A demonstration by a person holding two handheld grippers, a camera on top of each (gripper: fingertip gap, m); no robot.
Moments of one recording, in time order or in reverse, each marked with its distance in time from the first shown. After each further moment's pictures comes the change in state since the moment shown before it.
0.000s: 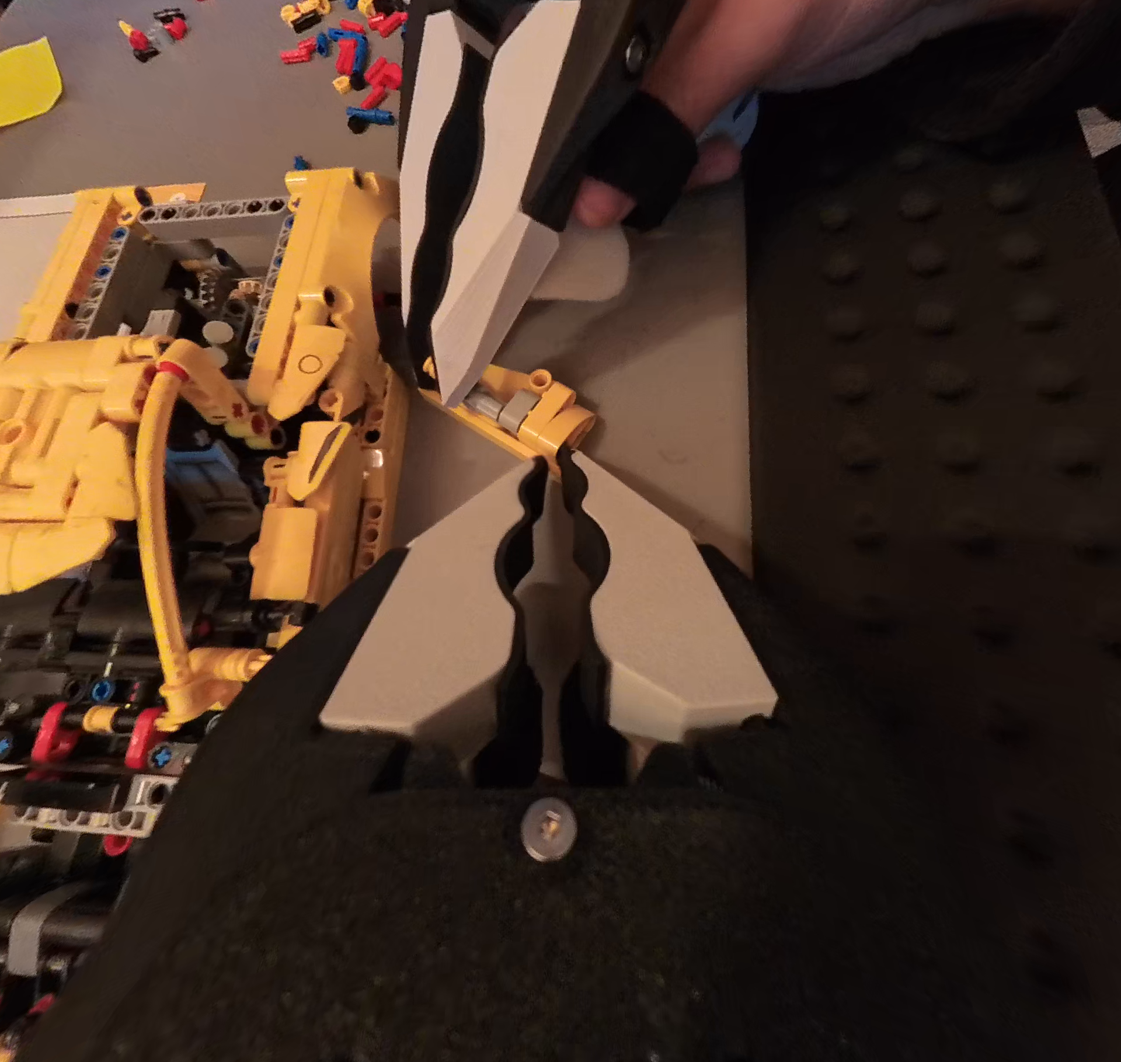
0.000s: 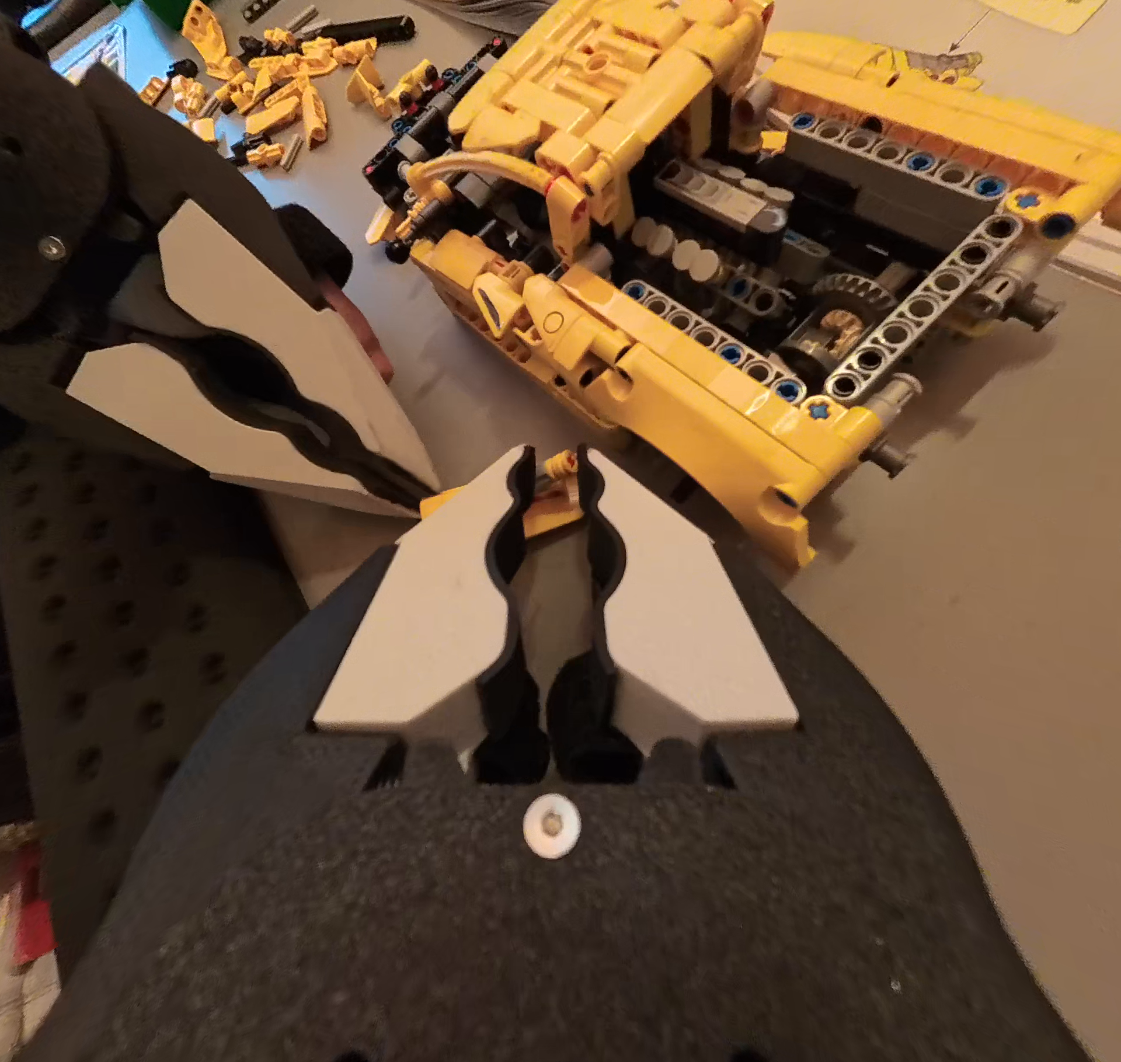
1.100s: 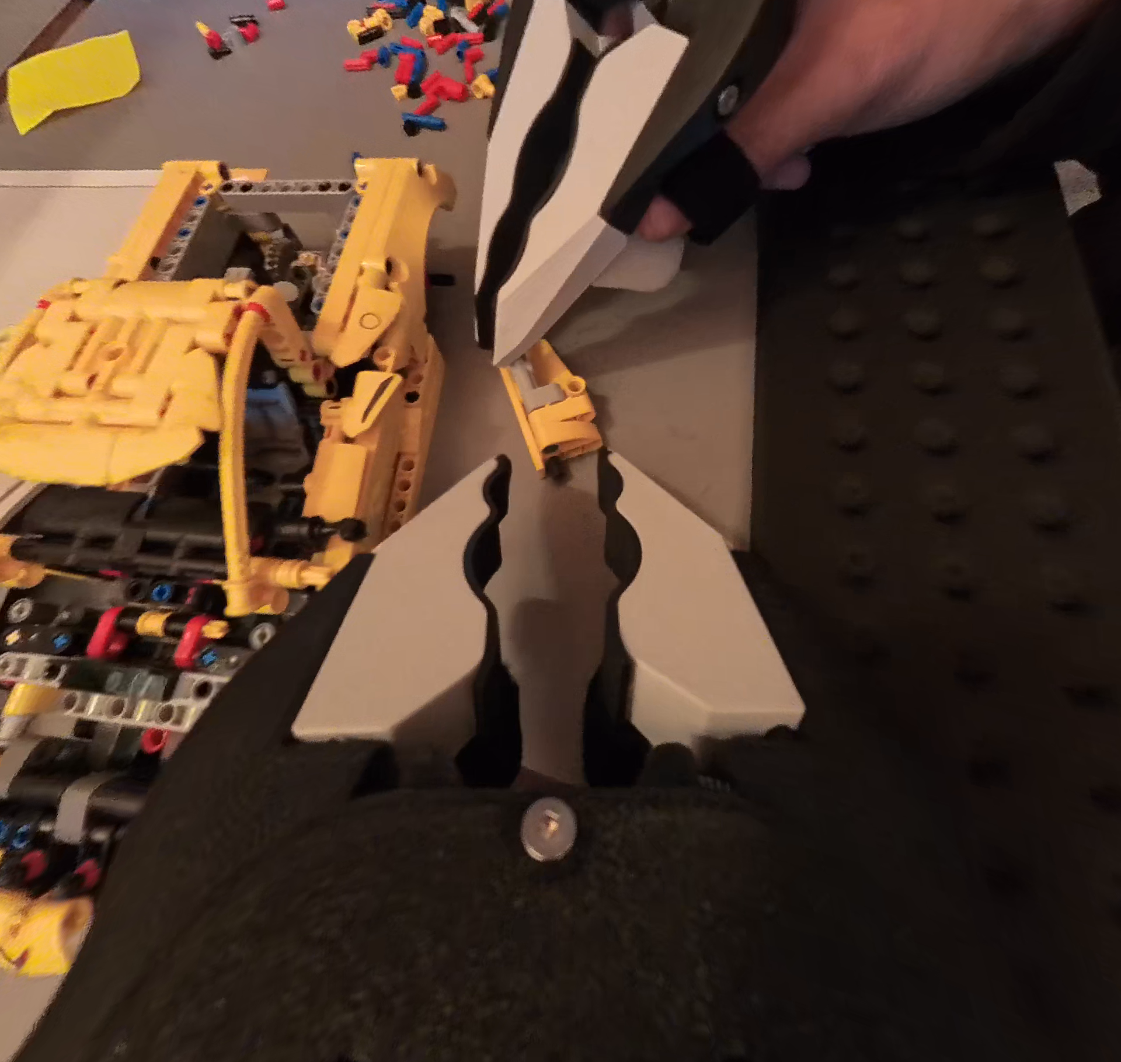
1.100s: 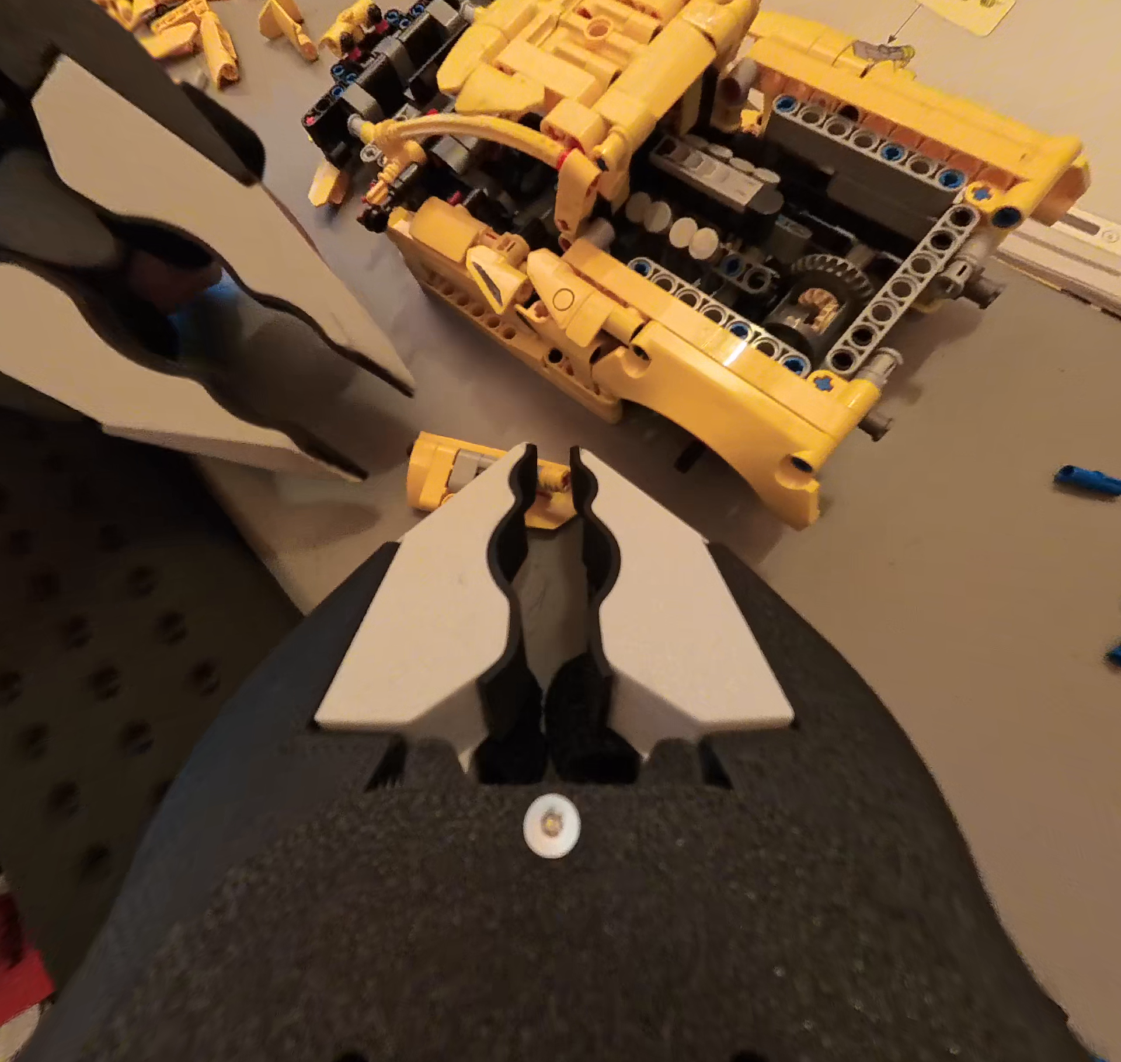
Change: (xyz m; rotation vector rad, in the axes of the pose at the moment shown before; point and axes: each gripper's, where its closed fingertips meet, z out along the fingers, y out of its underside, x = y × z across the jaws) left arm -0.007 0.002 -0.020 0.039 -0.034 -0.064; right arm 0.000 0.005 -0.006 -0.060 0.168 -0.036
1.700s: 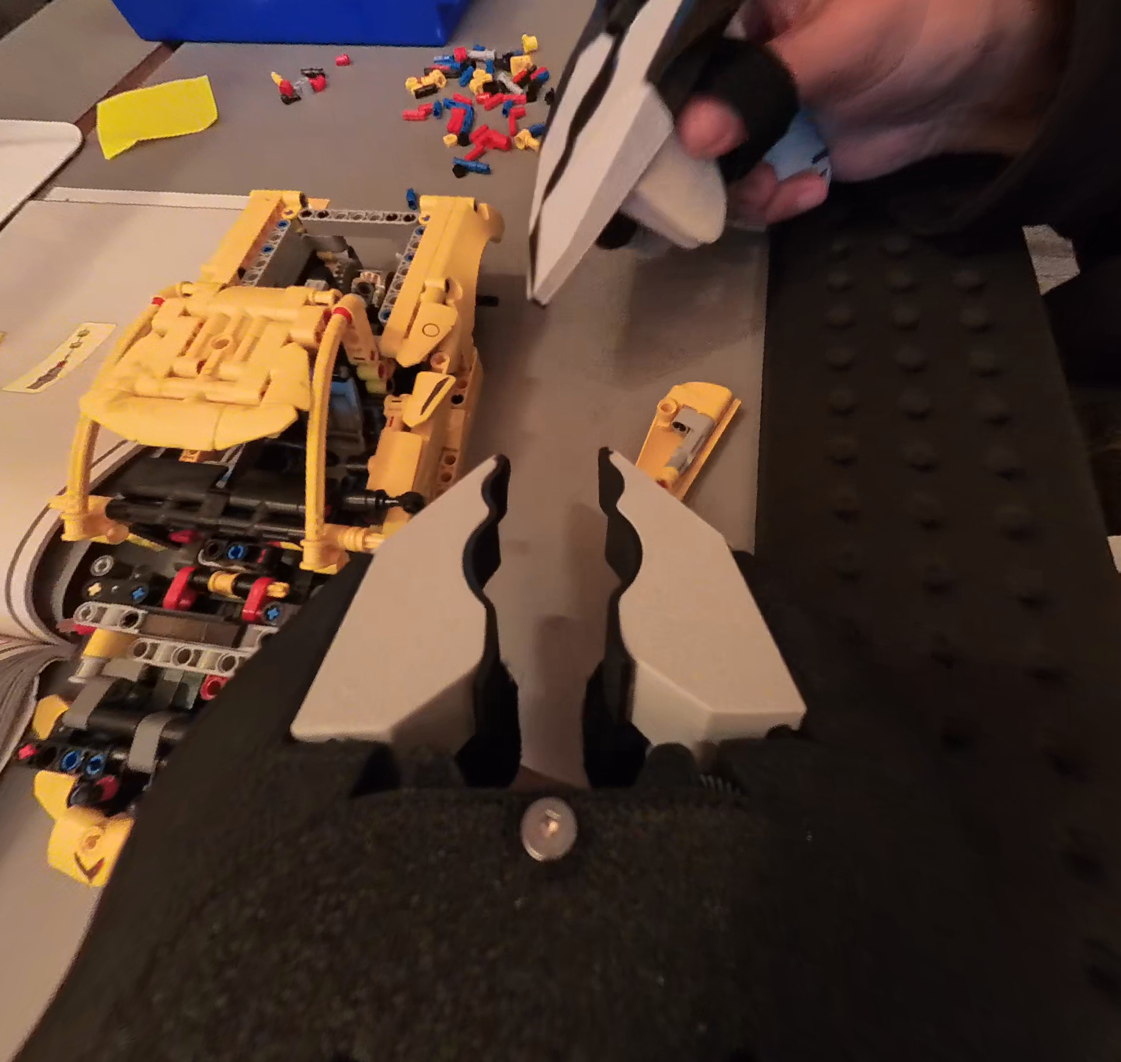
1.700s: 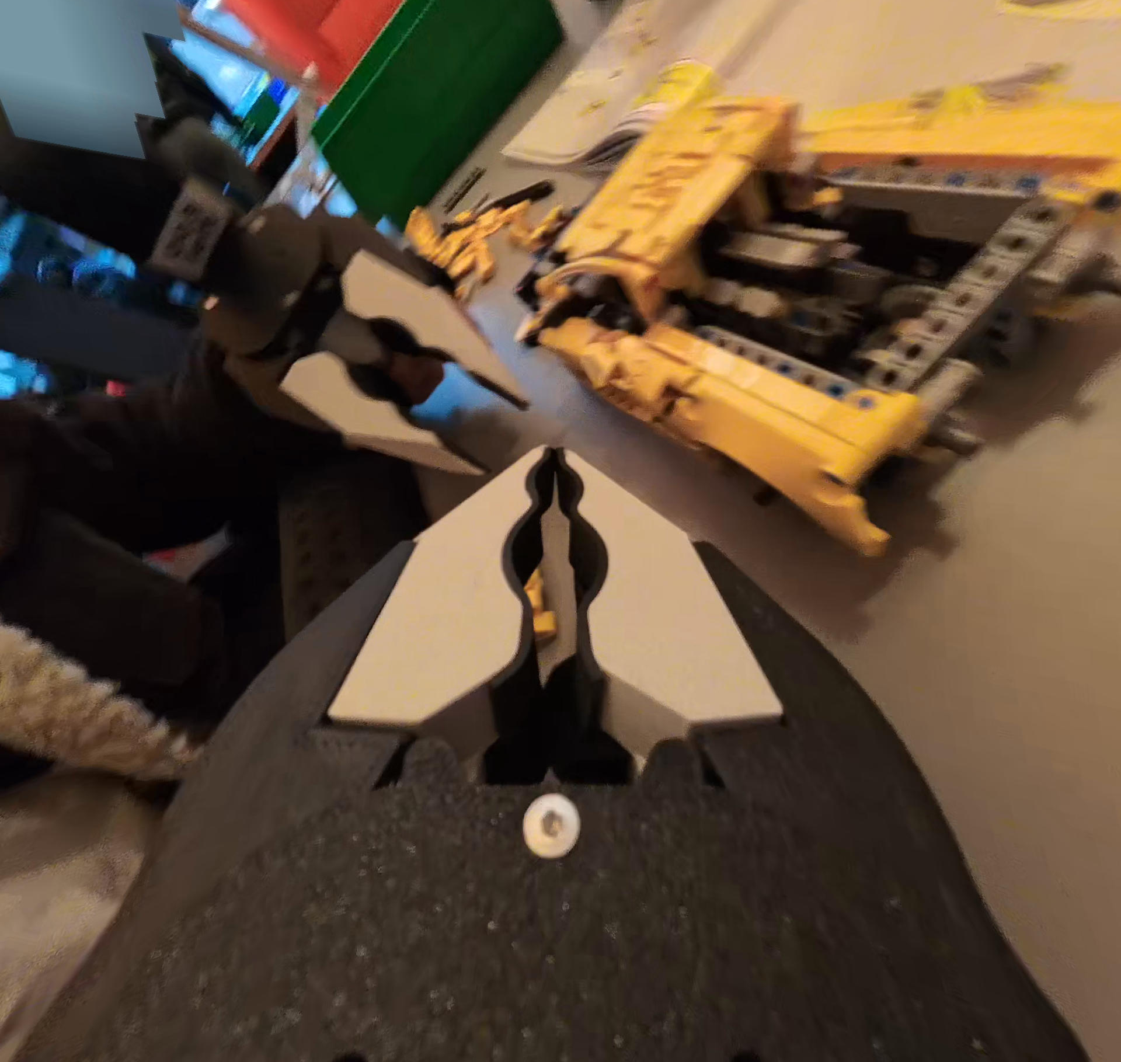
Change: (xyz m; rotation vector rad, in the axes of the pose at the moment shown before) left arm -0.011 -0.008 -0.019 0.066 -0.020 -0.044; right arm -0.024 -0.028 -0.030 0.207 -0.435 0.242
